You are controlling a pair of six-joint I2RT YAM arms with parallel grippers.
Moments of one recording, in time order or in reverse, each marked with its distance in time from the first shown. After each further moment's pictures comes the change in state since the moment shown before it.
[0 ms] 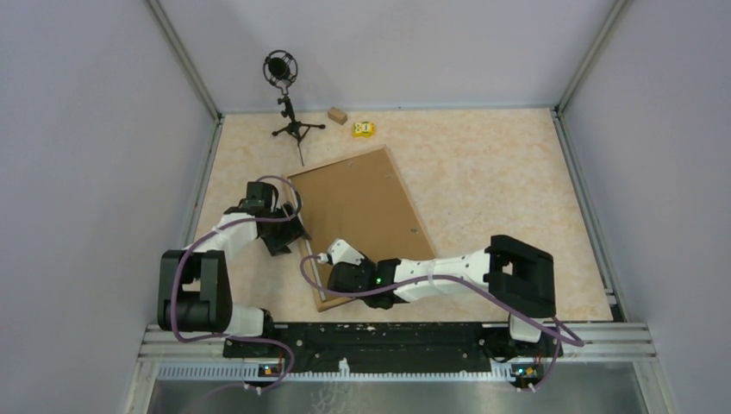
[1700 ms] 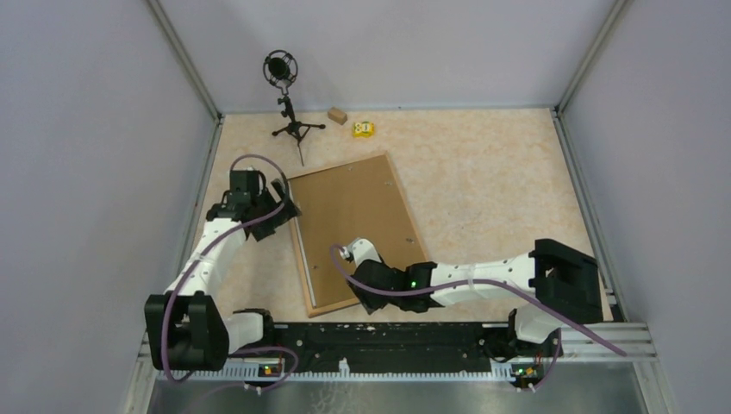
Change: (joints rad) left arm -0.002 -0.232 0.139 -0.085 -0.123 -0.010; right arm -0.010 -0.241 -0.245 0.217 -0.223 0.159
